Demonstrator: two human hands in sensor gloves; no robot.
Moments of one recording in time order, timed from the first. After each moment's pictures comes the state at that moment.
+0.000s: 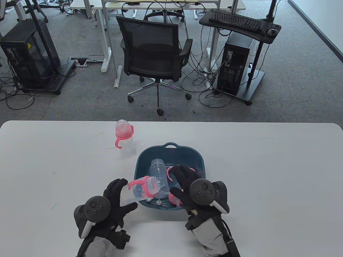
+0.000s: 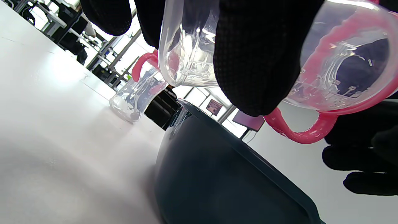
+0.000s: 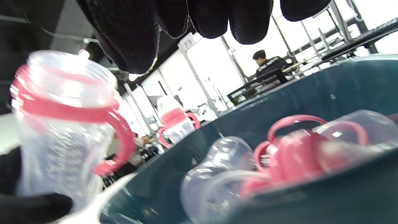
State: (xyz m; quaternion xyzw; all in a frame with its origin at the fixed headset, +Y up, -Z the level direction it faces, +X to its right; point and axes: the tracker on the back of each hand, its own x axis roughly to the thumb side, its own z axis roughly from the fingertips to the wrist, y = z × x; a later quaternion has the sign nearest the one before) left_hand -0.234 -0.716 -0.318 0.08 -0.06 0.35 0.93; right_hand 0.073 -0.653 -0.347 0.21 -0.08 0.92 0.32
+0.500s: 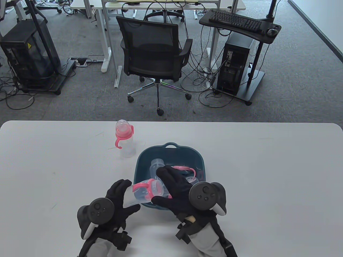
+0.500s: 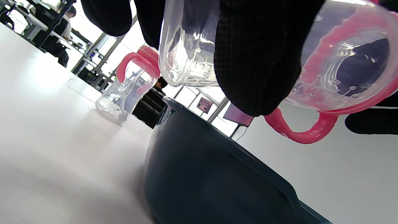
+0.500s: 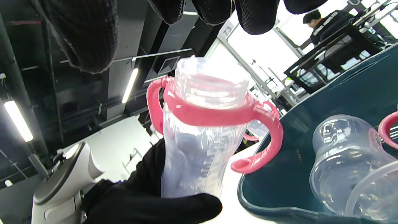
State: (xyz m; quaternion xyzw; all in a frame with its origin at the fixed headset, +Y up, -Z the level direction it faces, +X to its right) left_hand -0.222 -0.711 -0.314 0.09 -0.09 0.33 0.94; right_hand 0.045 -0.632 -0.324 0.32 -0.04 0.86 0.40
